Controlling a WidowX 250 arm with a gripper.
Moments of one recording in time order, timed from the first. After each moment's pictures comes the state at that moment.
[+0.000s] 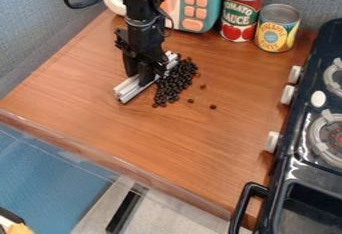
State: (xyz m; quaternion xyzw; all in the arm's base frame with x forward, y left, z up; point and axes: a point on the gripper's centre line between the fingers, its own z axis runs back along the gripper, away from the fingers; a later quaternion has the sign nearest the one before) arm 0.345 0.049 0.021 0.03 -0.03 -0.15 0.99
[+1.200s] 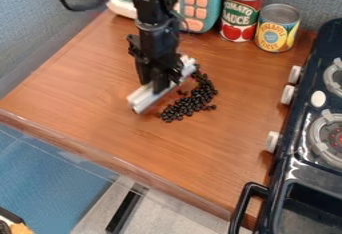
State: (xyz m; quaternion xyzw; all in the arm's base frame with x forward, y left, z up) arm 0.335 0.034 0.044 0.02 -0.07 -0.15 0.99
